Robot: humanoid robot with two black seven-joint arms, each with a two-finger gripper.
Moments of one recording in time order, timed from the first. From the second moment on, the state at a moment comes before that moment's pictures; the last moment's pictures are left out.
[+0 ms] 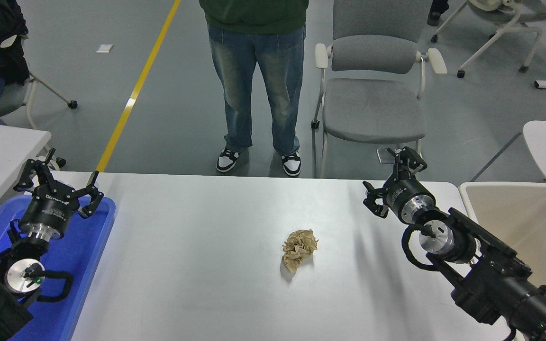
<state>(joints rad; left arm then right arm) -0.55 0.46 -0.59 -0.39 -0.23 -0.70 -0.59 0.58 -0.17 0.85 0.89 -0.14 -0.20 0.16</state>
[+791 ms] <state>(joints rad) -0.55 0.46 -0.59 -0.39 -0.23 -0.70 -0.59 0.71 -0.41 0.38 0.97 -0.36 -0.19 0.17</state>
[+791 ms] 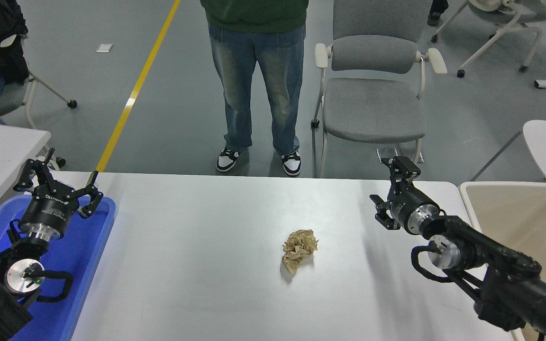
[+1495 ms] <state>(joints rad) -0.55 0.46 -0.59 -0.39 -0.23 -0.70 -0.59 1.20 -0.43 -0.45 1.17 -0.59 -0.19 0.16</state>
